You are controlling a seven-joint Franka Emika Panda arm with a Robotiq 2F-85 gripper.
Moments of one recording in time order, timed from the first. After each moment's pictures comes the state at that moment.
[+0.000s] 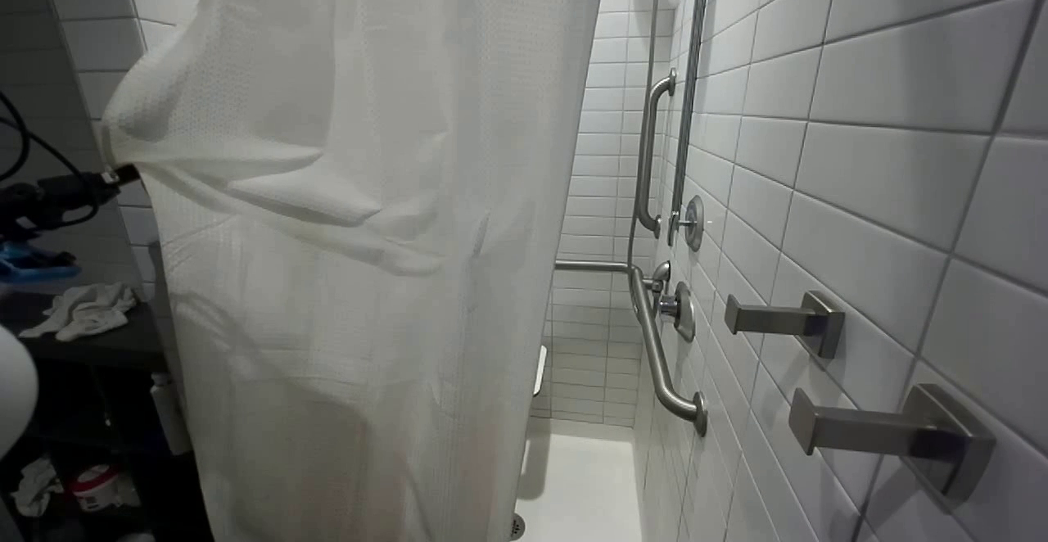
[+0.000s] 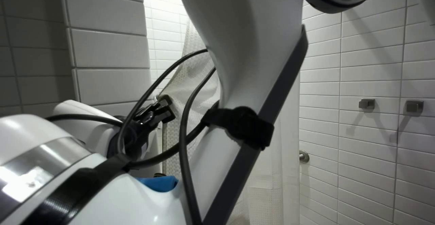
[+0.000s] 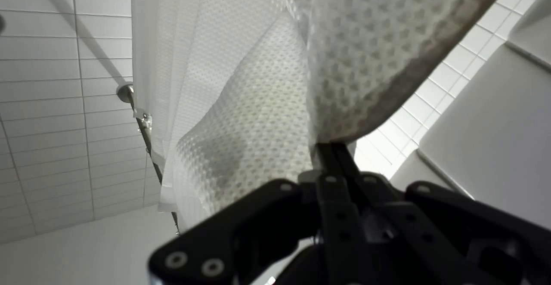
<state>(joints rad) 0.71 0.47 0.43 -1.94 -1.63 0.91 2.03</state>
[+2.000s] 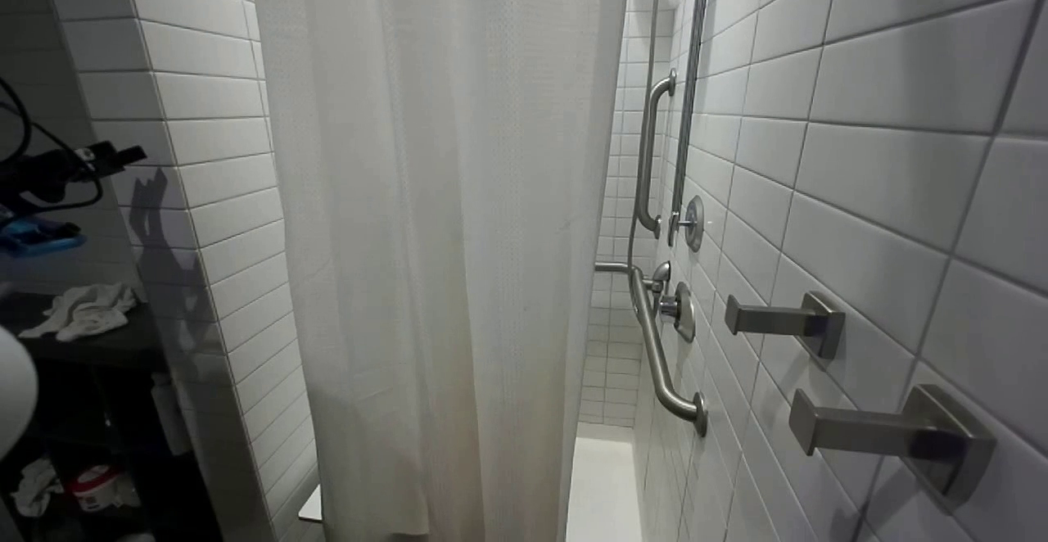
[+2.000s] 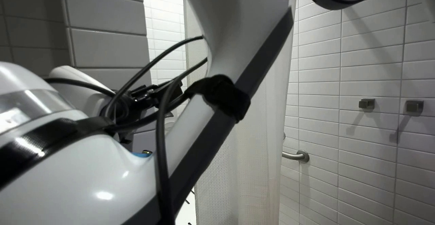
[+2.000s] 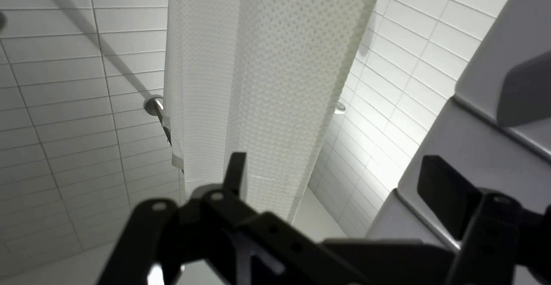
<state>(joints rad) 0.70 0.45 0.42 -1.87 -1.65 0.89 2.07</state>
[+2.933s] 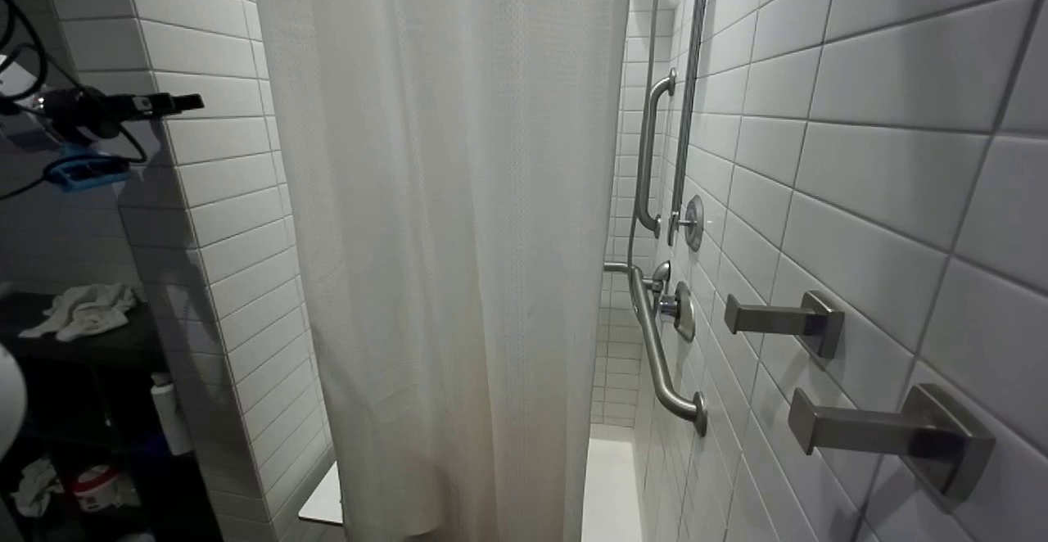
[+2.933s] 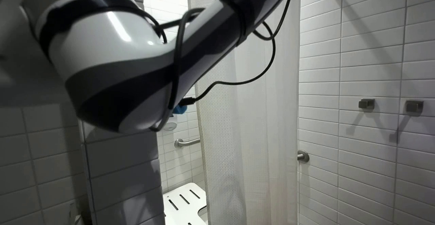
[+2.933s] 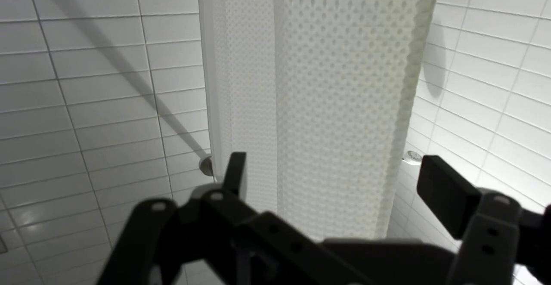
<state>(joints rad) 0.52 0.25 0.42 -1.86 -1.52 1.01 2.10</state>
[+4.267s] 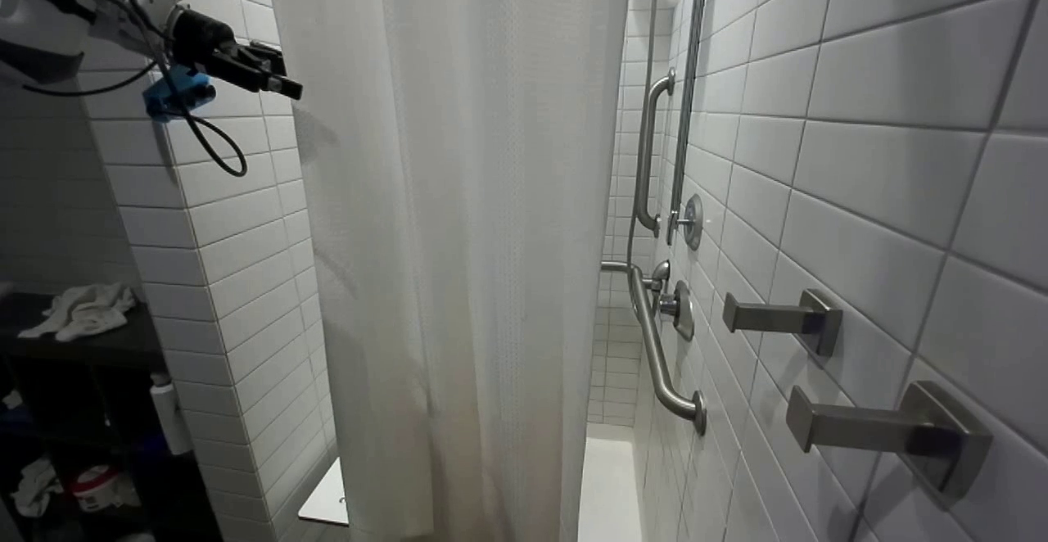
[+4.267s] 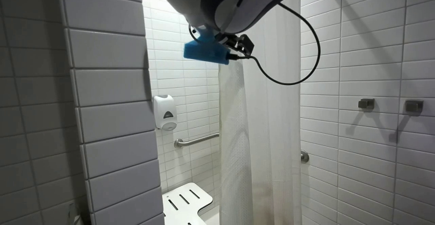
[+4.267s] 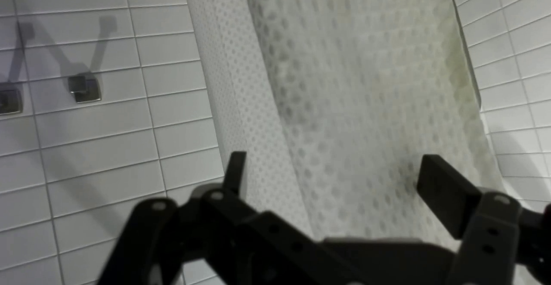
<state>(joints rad) 0.24 -0.20 0.21 -2.03 -1.15 1.68 2.07</state>
